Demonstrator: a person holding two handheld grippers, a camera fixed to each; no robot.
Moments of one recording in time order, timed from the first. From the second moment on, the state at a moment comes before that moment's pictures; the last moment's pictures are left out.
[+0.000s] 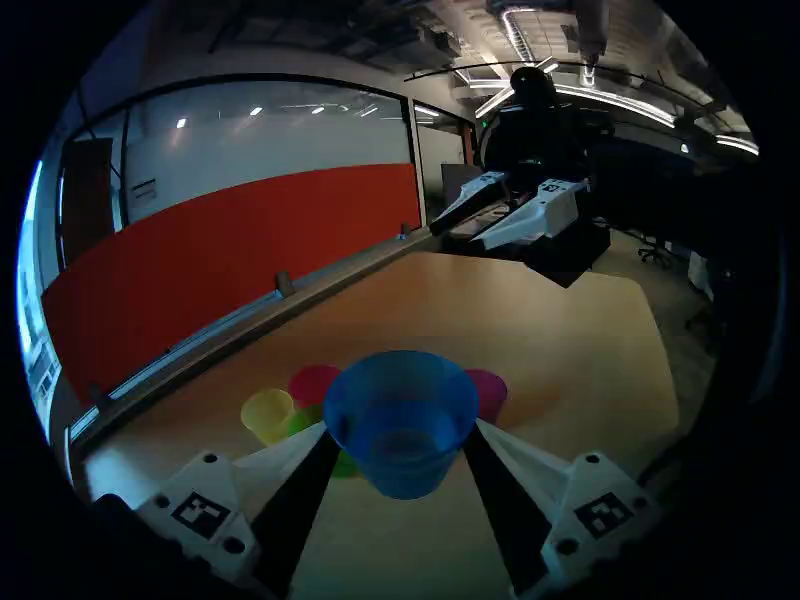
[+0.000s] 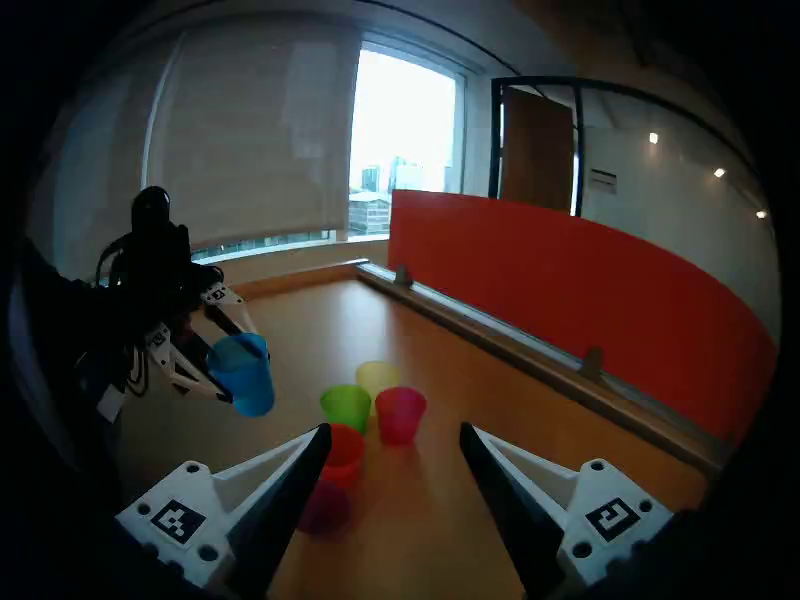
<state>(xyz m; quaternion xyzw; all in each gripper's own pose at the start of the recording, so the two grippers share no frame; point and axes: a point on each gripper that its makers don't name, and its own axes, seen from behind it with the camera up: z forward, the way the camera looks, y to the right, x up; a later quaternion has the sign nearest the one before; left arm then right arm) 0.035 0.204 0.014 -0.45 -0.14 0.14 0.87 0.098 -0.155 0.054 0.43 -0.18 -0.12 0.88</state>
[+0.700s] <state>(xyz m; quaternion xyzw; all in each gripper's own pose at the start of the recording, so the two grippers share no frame) 0.081 0.178 0.020 -0.42 -0.09 0.10 0.90 0.087 -0.181 0.065 0.45 -0.18 -0.12 0.87</state>
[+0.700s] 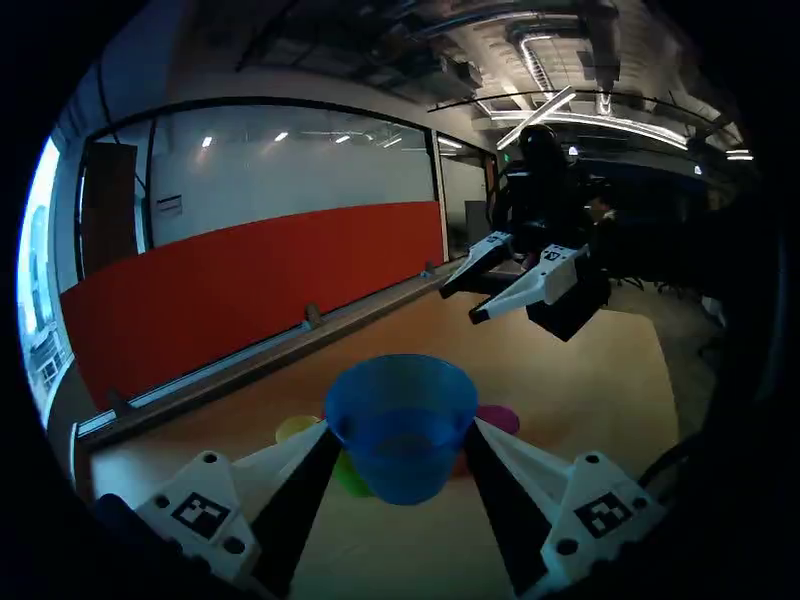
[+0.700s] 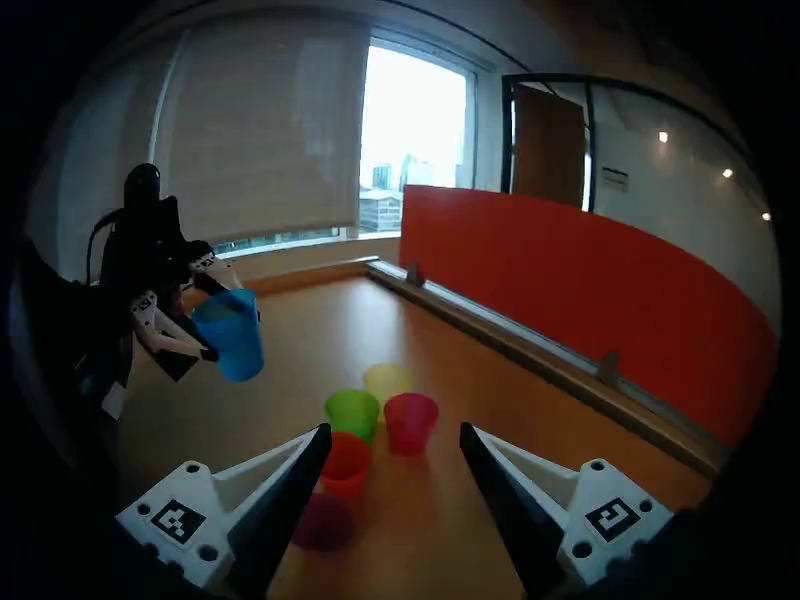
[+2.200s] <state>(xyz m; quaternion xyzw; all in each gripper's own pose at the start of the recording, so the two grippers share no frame) 0.130 0.143 0.028 -0.37 -0.02 0.05 0.93 0.048 -0.244 0.081 0.51 -0.22 -0.16 0.82</state>
